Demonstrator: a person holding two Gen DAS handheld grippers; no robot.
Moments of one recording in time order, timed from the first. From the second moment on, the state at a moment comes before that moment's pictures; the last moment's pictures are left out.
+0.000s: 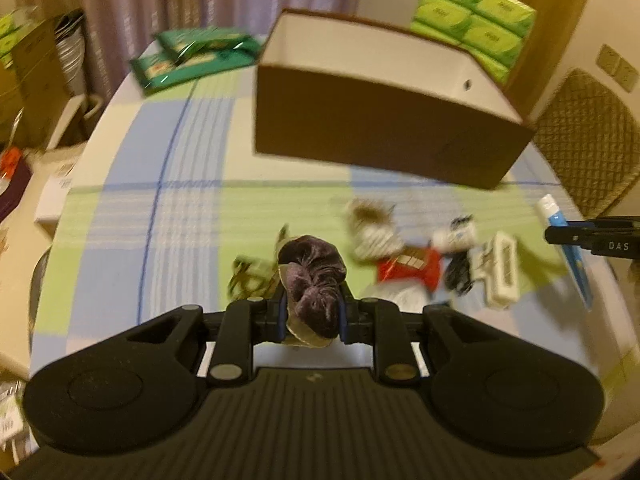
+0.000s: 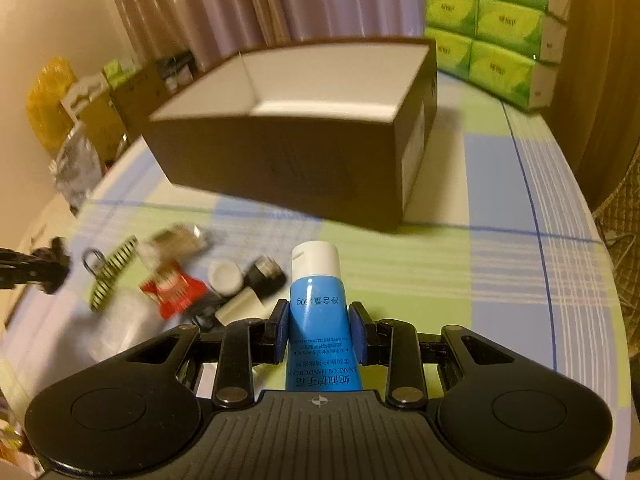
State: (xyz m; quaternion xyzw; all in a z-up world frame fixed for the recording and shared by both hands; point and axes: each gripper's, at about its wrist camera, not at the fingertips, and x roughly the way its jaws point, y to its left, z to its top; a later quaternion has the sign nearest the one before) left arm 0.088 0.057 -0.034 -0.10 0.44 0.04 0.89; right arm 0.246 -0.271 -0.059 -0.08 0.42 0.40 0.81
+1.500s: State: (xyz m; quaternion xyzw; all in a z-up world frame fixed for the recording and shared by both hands) left arm 0.431 0.070 -0.066 -0.10 0.48 -0.02 0.87; right arm 0.469 -0.087 -0.056 -0.07 0.47 0.36 0.80
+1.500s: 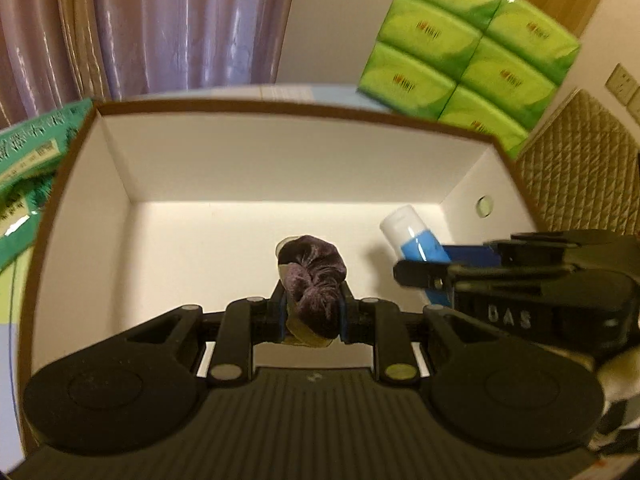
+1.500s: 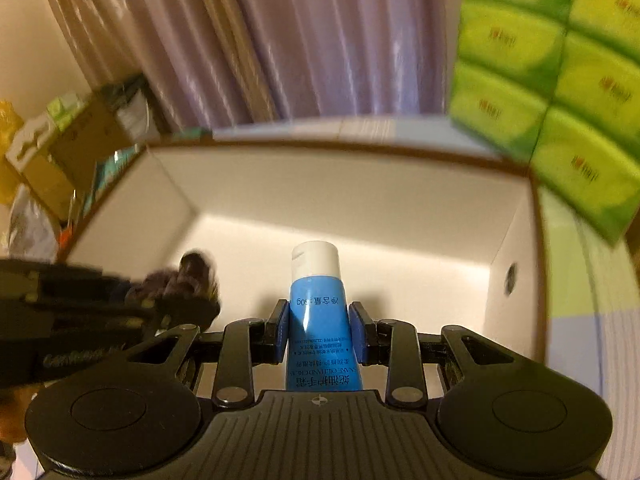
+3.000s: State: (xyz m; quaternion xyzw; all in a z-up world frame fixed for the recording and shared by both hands) left arm 0.429 0.068 -0.058 -0.04 0.56 0.02 0.83; right arm 0.446 -0.084 -0.042 -0.14 0.51 0.36 0.77
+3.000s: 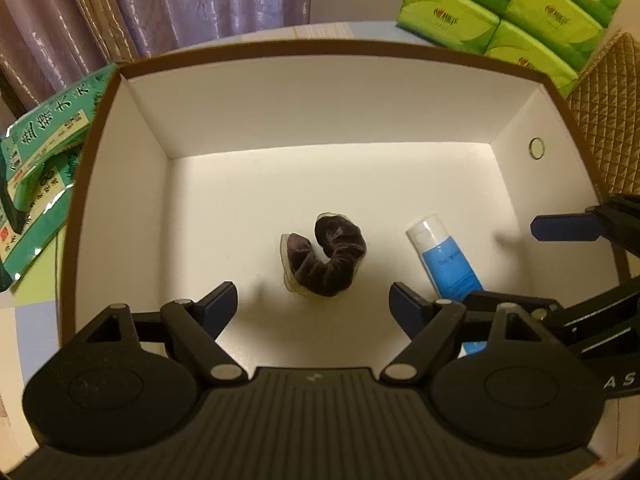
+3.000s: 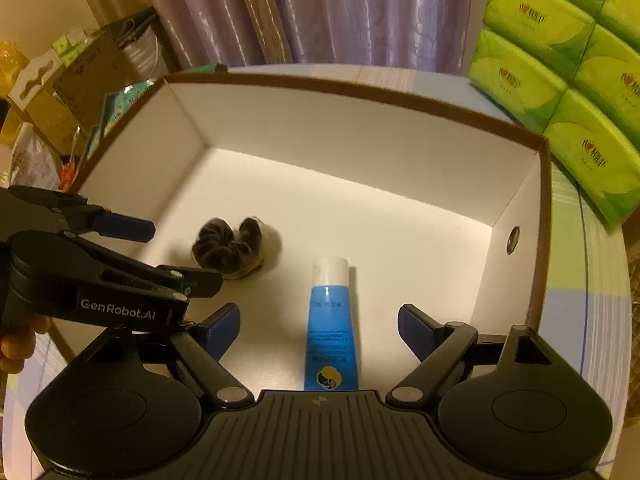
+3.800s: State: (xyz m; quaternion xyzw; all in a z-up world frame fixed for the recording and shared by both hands) left arm 0.347 0.043 0.023 -0.03 0.48 0.01 0.88; right arm 0.383 -0.130 0.030 -0.12 0.40 0.37 0.83
